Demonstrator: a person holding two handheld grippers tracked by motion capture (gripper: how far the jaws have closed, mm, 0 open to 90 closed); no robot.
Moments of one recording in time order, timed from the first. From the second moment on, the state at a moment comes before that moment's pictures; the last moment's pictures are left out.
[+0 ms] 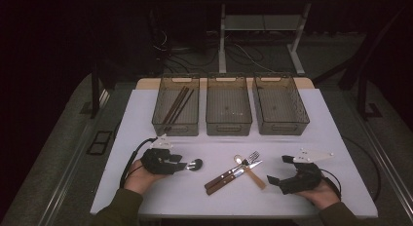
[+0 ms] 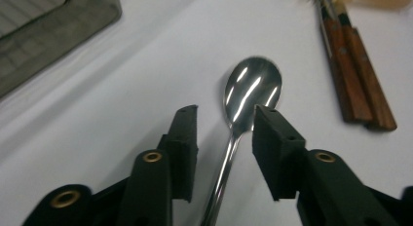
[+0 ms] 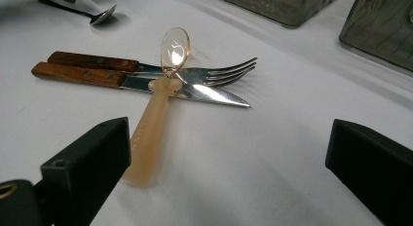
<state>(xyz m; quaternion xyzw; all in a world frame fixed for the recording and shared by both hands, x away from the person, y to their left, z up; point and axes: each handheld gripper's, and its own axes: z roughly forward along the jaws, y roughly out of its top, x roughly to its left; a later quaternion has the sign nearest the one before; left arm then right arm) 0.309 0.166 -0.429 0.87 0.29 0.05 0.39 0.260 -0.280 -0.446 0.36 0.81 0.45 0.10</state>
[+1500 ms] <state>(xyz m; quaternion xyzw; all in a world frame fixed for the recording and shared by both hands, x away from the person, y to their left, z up) 0.317 0.128 -0.445 0.90 0.25 0.05 0.36 0.260 -0.279 -0.447 0.36 0.81 0.44 0.10</state>
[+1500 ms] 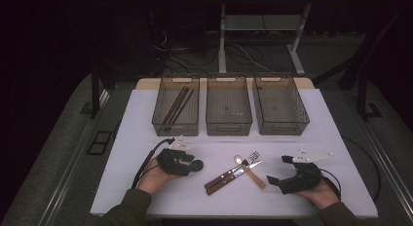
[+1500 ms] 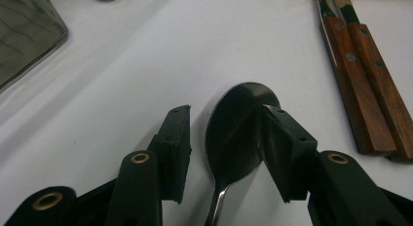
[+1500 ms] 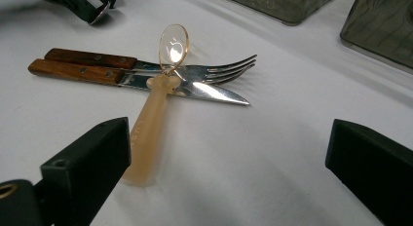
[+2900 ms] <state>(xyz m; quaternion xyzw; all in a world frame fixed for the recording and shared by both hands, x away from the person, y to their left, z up) 0.304 0.133 -0.434 0.92 0.20 0.05 0.32 0.260 -0.280 -0.447 0.36 0.81 0.44 0.10</state>
